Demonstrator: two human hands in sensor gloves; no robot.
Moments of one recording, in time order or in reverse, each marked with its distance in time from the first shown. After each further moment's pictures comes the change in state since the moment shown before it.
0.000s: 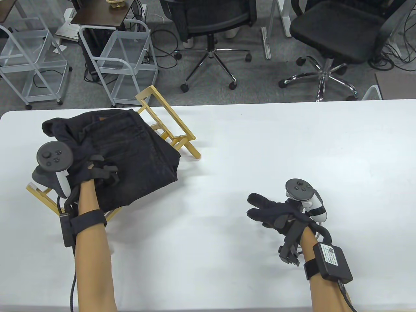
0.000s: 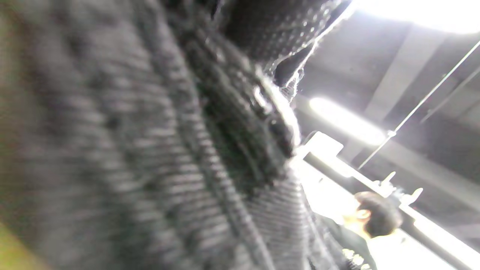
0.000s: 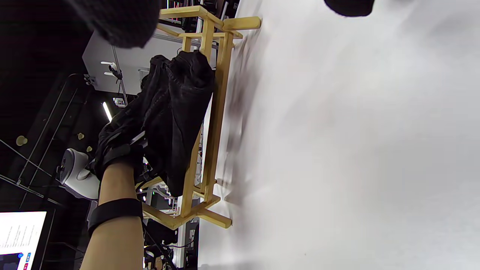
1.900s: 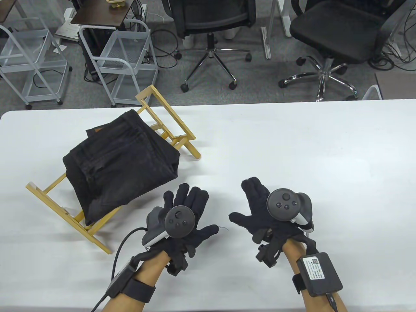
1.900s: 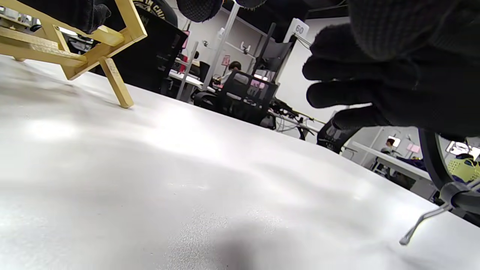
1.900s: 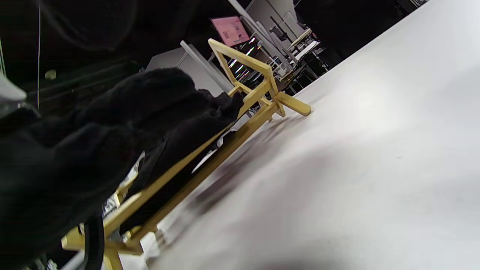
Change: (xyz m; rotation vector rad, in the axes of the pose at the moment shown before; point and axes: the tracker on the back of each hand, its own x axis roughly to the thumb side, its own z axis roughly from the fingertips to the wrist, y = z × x) left_hand 0.070 -0.081 0.258 -0.852 -0.872 -0.204; right_hand 0.057 0.046 0.008 -0.413 -0.256 0.615
